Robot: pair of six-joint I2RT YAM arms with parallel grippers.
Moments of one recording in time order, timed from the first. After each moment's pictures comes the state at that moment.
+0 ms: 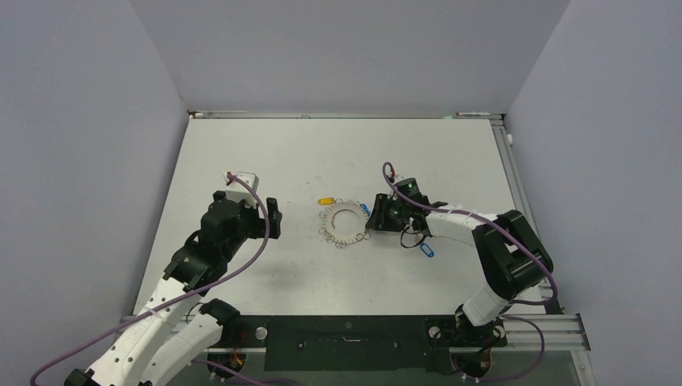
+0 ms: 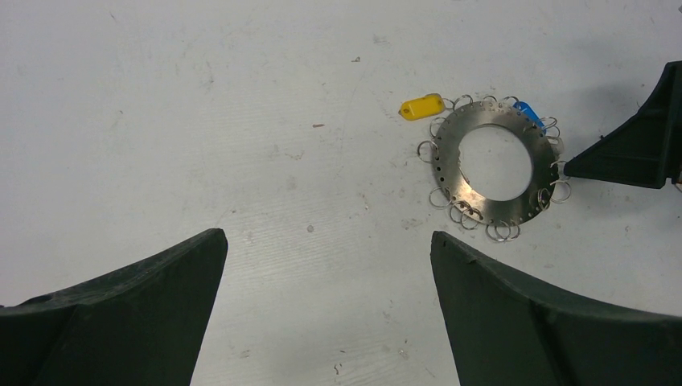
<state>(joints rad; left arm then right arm) -0.50 0.69 0.70 -0.46 -0.24 -0.23 0.48 1.62 0.76 -0.01 -0.28 0.53</state>
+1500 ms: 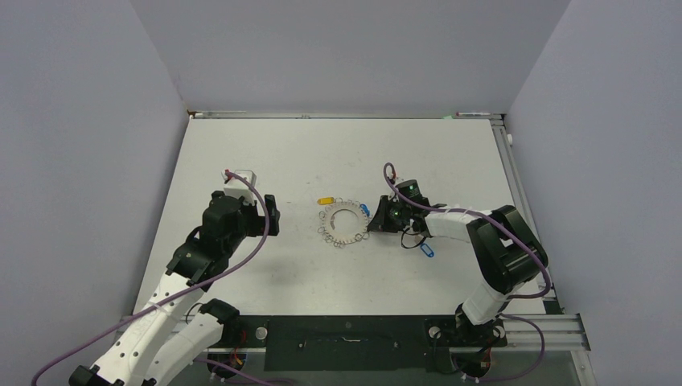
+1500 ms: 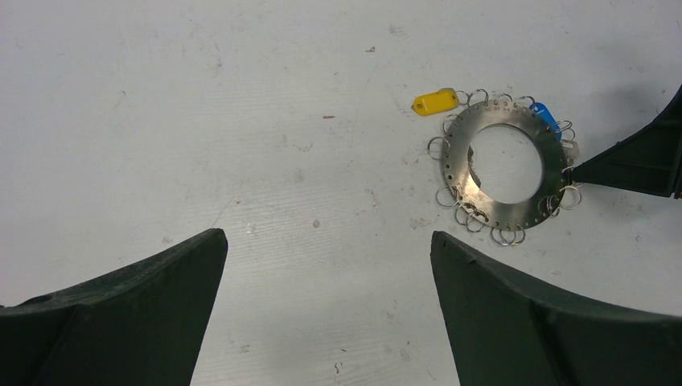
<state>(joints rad) -0.46 0.72 0.70 -0.46 -0.22 -0.25 0.46 1.67 0.74 0.08 -0.34 0.56</state>
